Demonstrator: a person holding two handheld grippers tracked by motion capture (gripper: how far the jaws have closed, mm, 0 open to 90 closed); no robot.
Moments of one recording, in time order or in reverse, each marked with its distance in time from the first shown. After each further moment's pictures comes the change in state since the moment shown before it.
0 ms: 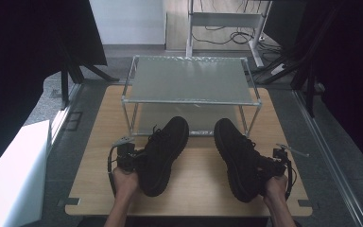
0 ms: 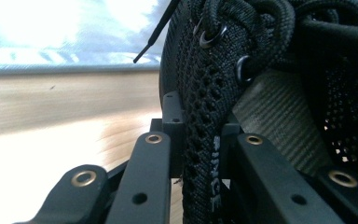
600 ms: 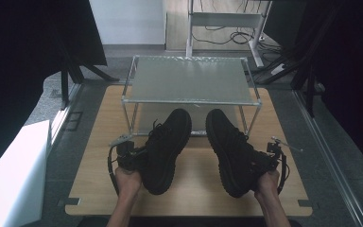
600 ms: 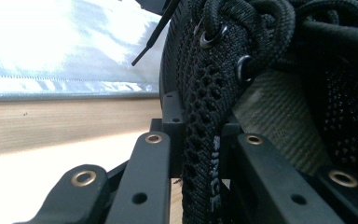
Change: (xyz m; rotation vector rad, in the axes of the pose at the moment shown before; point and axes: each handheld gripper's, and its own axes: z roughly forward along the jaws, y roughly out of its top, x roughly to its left) left arm -0.020 0.009 -0.011 -0.102 -0.035 -0.041; right arm 0.034 0.009 0.015 -0.044 0.116 0.044
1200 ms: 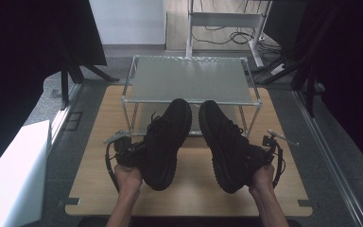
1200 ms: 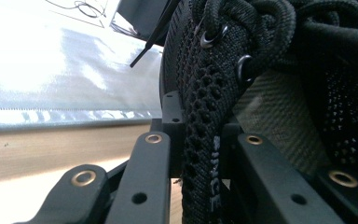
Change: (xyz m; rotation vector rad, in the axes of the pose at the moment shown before) left arm -0.019 0.019 -0.010 -0.079 -0.029 -0.021; right arm 0.034 0.012 0.013 -0.007 0.062 0.024
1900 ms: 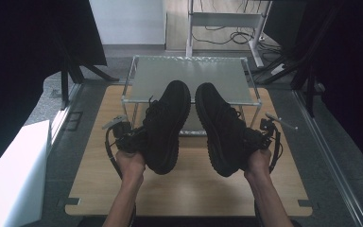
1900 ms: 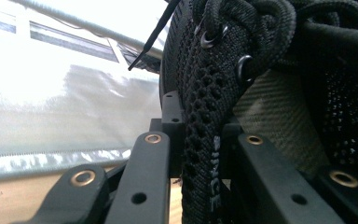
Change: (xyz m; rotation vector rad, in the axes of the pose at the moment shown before) left arm -0.013 0.041 0.010 -0.072 0.032 -0.026; right arm 0.030 0.036 0.022 -0.038 -0.008 0.003
